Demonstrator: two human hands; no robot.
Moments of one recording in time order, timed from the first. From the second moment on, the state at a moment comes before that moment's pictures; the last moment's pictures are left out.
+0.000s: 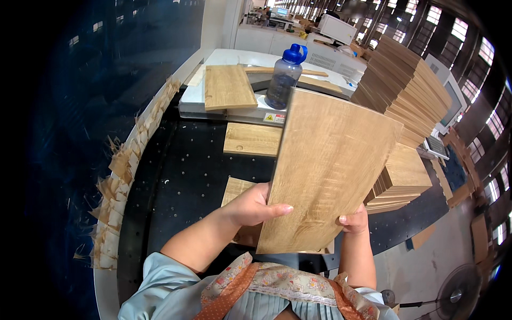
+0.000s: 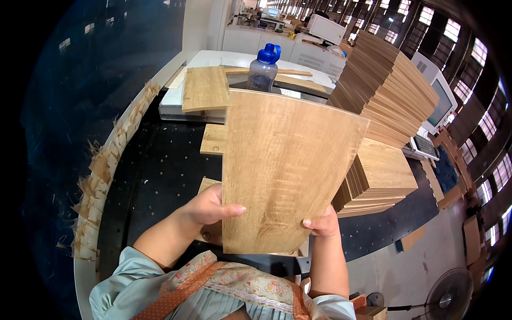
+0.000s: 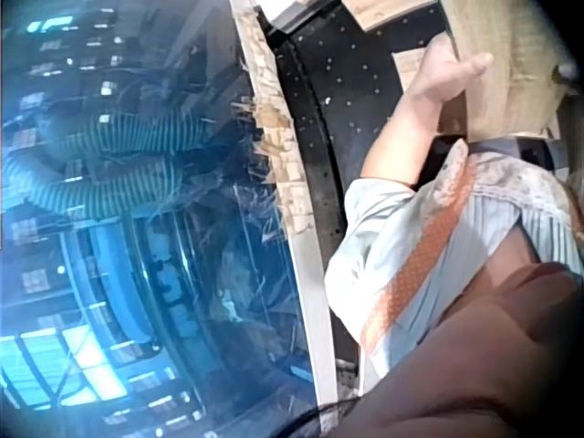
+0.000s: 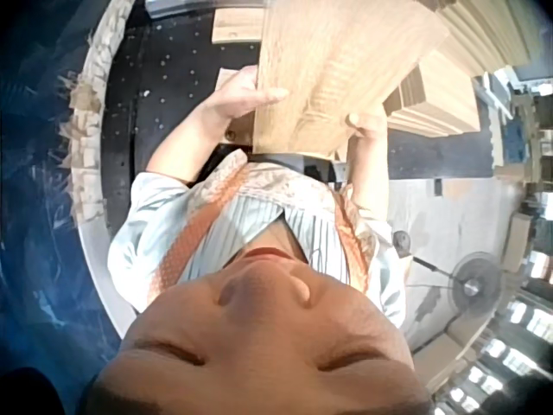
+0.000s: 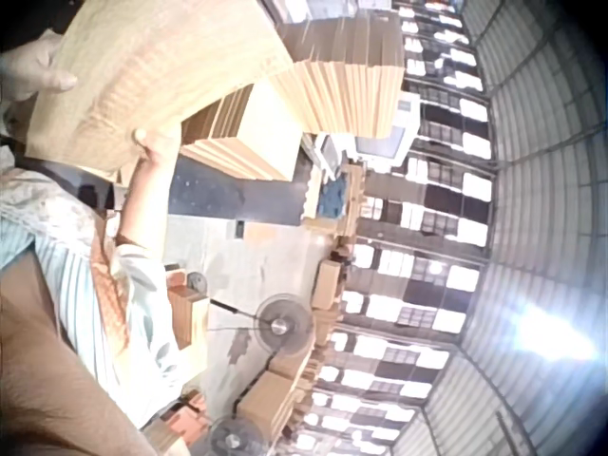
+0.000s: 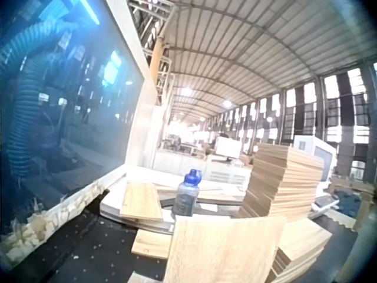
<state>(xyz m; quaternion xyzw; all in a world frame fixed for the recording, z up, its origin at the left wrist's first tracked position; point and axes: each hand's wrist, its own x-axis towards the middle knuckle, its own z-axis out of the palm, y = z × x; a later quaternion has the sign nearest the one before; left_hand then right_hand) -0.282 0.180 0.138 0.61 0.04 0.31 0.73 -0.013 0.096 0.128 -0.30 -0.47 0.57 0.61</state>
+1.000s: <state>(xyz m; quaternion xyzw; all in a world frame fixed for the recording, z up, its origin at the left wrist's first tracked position) -0.348 0.231 0.022 0.18 0.18 0.62 0.74 0.022 0.301 0.001 -0.58 -0.80 -0.07 0.15</state>
